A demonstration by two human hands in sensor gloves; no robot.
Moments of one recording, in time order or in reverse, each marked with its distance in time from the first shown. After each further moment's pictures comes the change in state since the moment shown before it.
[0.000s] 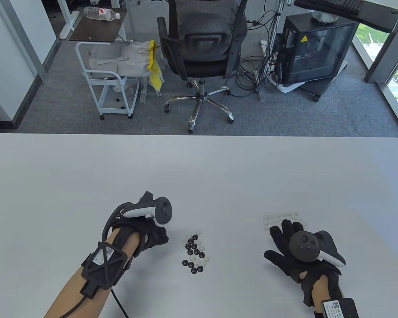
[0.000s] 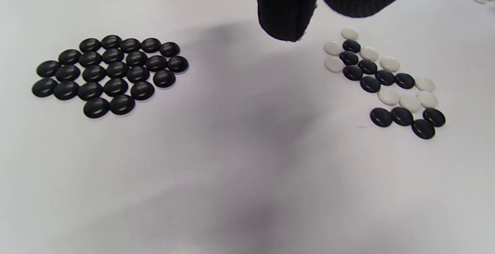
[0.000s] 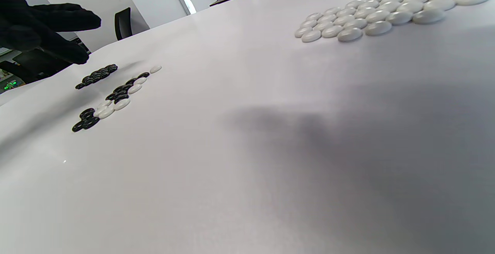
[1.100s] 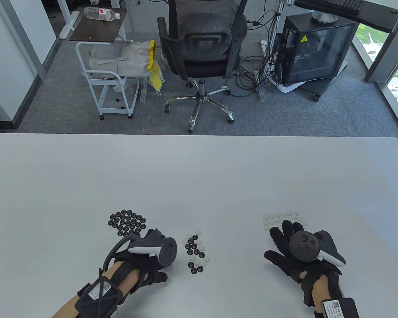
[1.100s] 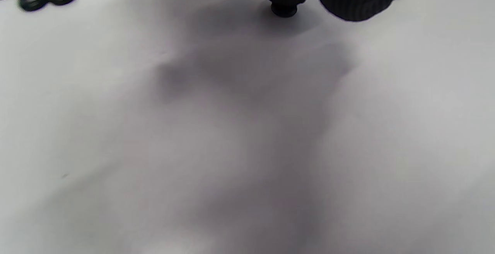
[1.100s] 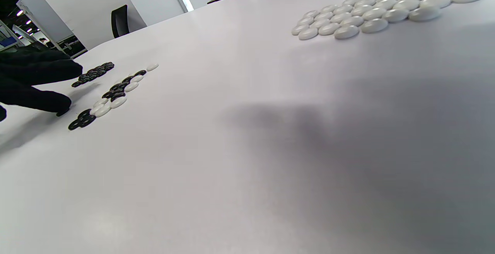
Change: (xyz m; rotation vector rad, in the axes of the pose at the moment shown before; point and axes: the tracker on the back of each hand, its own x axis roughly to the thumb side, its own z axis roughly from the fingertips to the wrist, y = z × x) left_hand 0.002 -0.084 0.006 -0.066 -0.019 -0.064; right_hand 0.001 0.001 -0.001 0.011 0.010 0.002
